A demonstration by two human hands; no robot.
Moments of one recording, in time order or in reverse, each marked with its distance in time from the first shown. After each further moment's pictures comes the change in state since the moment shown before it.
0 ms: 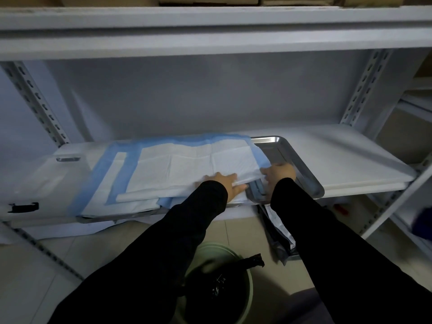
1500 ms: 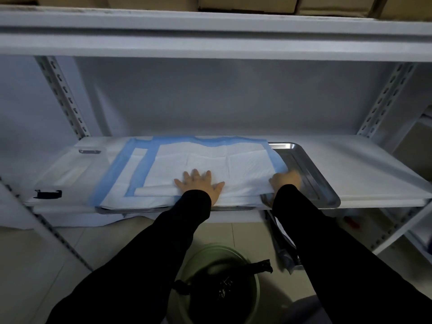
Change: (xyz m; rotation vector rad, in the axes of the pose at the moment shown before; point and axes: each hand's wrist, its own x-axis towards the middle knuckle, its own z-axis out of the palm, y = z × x) left_hand -0.012 -0.069 0.011 0.015 0.140 -0.319; right_hand -0.030 -0.011 0.015 -0.145 0.080 0.007
